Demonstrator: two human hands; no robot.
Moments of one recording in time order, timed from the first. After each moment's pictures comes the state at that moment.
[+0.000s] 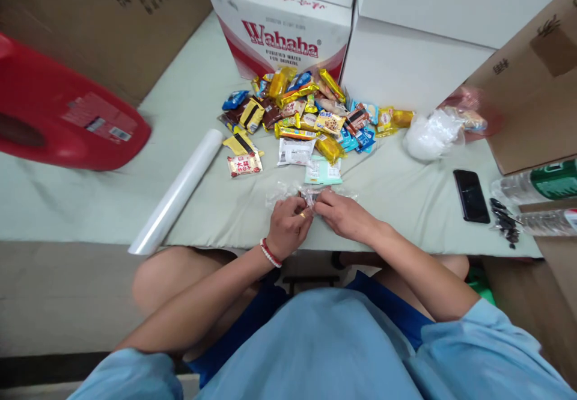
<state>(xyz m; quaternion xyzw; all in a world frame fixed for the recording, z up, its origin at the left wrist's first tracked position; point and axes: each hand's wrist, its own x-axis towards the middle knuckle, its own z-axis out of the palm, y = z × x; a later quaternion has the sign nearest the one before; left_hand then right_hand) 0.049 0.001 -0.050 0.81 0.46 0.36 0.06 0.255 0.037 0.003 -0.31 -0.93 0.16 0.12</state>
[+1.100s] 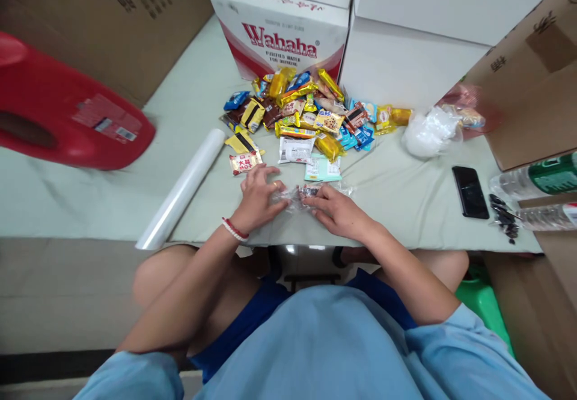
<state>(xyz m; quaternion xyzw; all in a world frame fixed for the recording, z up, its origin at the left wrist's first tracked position) -0.016 0.046 -0.028 0.77 0.56 0.24 0.20 0.247 0.031 -0.006 -0.33 -0.88 0.27 0.21</state>
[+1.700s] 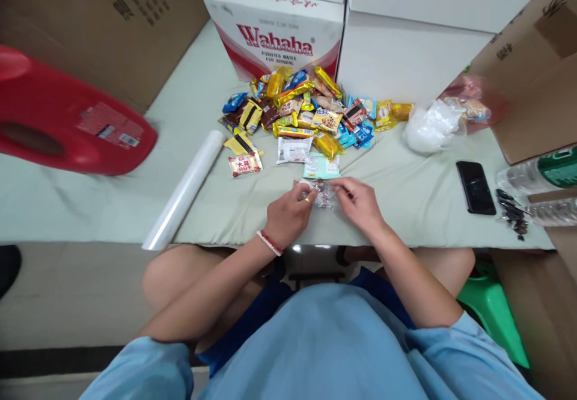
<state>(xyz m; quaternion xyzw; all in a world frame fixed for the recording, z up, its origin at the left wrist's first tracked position) 0.053 0.015 -0.030 0.83 0.51 0.23 0.08 0.268 0.031 -0.010 -0.53 -0.75 0.26 0.31</state>
